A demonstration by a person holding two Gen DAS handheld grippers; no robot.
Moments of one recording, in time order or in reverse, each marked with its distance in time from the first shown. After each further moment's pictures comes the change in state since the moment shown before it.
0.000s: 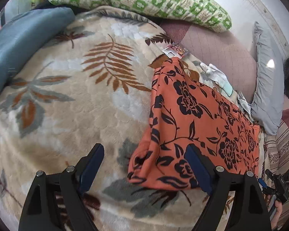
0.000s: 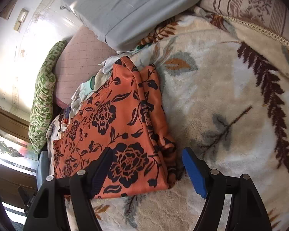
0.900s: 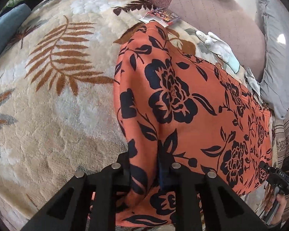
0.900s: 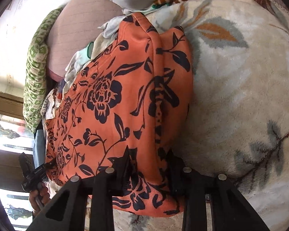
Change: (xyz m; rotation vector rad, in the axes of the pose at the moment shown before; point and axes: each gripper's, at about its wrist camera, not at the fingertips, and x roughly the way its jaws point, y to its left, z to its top) left arm 0.081 -0.057 0.033 0.104 0.208 0.023; right arm 0.080 0.034 0.013 -0.064 0.235 -0.012
